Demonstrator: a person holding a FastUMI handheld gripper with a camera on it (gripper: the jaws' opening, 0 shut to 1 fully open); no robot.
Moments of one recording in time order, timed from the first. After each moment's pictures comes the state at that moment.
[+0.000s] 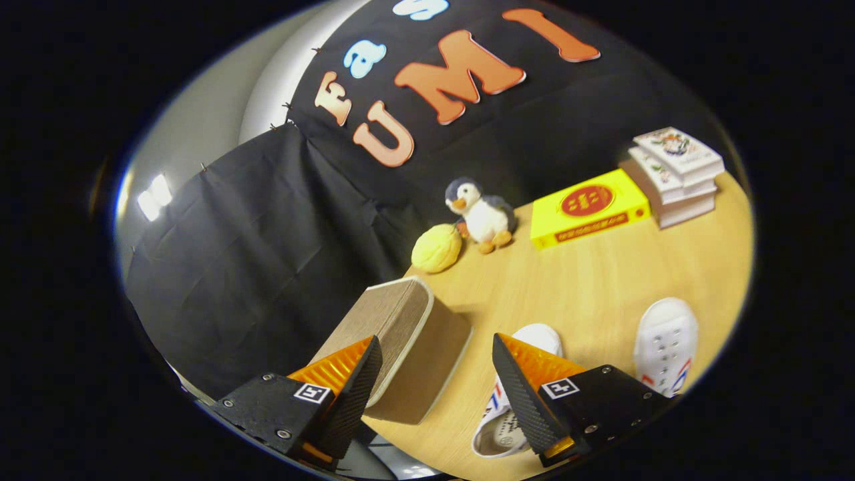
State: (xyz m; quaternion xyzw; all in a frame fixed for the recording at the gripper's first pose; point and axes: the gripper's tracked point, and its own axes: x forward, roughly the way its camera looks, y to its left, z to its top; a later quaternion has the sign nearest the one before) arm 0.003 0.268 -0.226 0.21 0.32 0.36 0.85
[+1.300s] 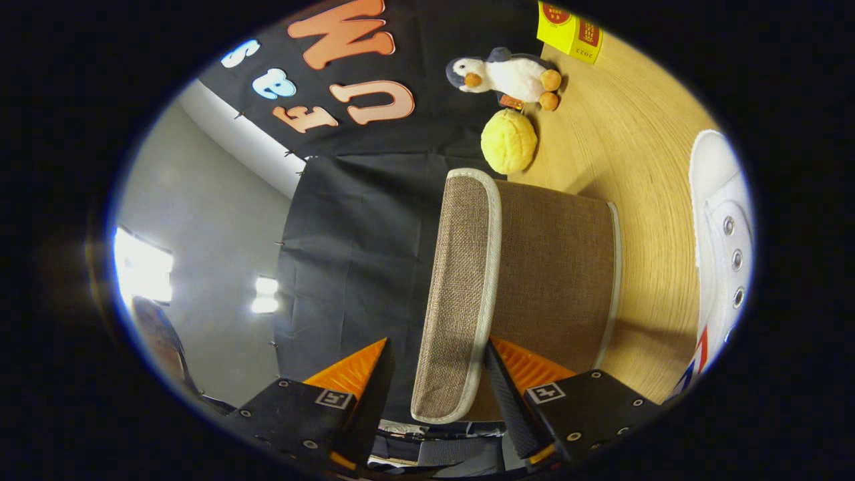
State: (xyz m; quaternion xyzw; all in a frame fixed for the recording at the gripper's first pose) arm -0.034 0.382 -0.252 0.47 0.43 0.50 0.59
